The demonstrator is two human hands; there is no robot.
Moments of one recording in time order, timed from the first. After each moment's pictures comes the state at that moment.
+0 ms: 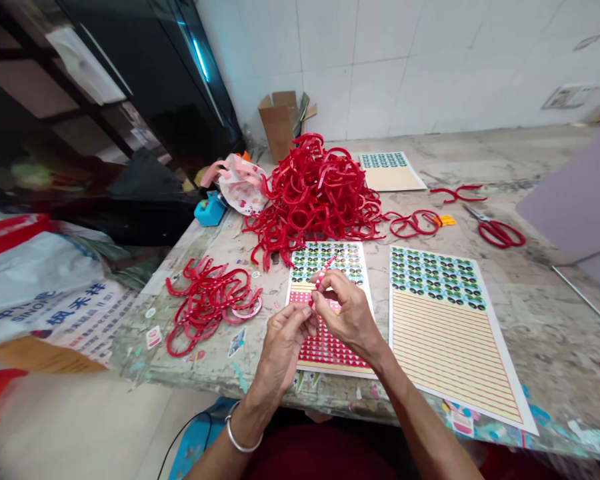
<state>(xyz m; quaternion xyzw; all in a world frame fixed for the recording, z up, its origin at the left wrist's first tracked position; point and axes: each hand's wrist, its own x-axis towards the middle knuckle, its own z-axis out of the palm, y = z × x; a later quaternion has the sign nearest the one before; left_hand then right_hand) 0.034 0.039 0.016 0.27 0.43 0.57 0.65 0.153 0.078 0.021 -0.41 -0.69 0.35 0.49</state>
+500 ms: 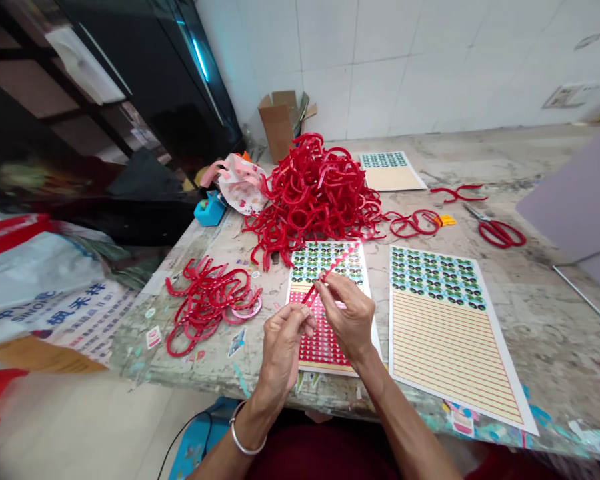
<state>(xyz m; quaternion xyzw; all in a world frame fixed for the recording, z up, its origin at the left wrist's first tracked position) 0.038 0.036 0.016 0.29 0.48 0.58 0.59 0.141 0.073 0.006 -0.50 -0.62 0.20 0.57</state>
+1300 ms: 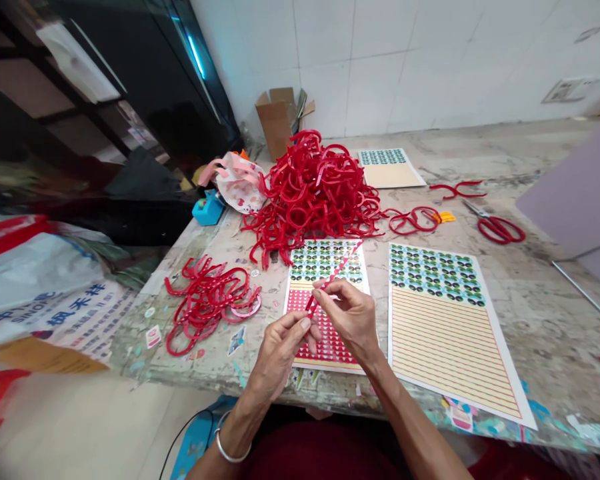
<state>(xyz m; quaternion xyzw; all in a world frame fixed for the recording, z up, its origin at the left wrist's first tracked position) 0.017 0.024 0.009 0.36 0.42 0.50 0.67 0.146 0.068 -0.001 -0.46 -0.52 0.42 0.58</state>
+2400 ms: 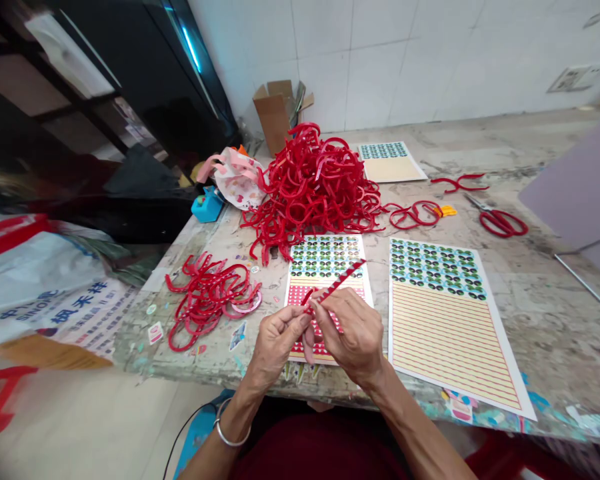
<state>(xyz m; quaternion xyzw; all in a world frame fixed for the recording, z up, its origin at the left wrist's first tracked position) 0.010 0.028 0.013 0.45 0.42 0.44 0.65 0.152 0.044 0.028 -0.41 -0.75 0.03 0.52</state>
